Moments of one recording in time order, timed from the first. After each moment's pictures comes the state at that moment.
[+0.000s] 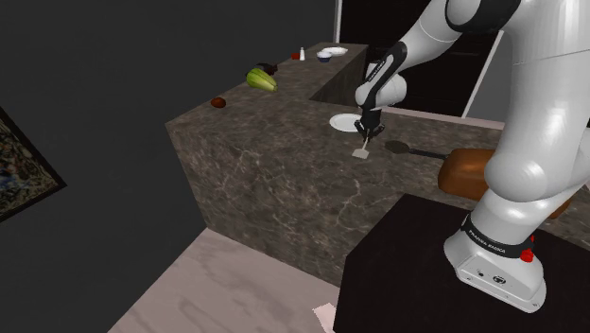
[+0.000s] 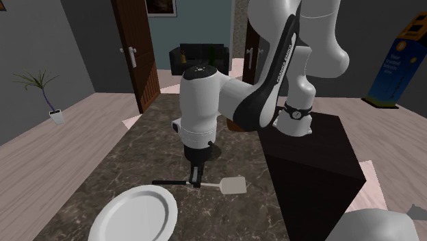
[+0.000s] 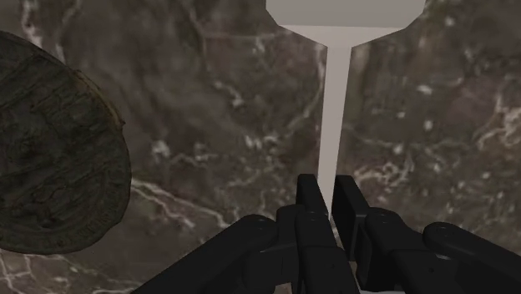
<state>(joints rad) -0.34 0.43 -0.13 -2.13 0.01 2.60 0.77</state>
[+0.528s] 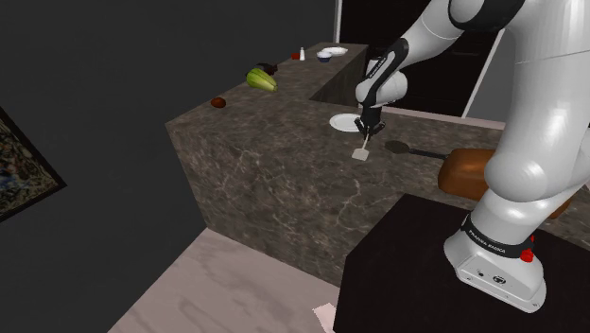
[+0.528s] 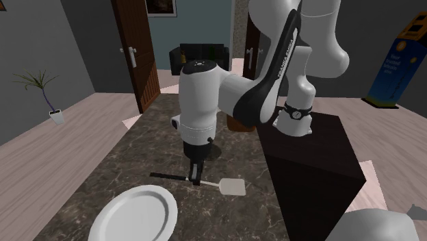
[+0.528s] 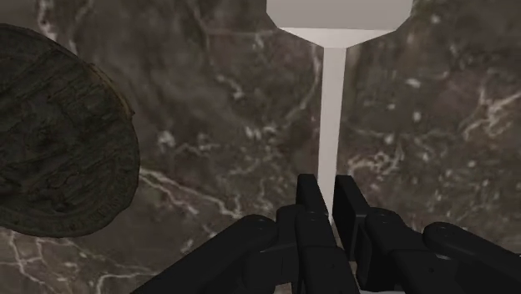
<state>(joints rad) -0.34 0.40 -0.13 -2.13 0.01 2.58 0.77</state>
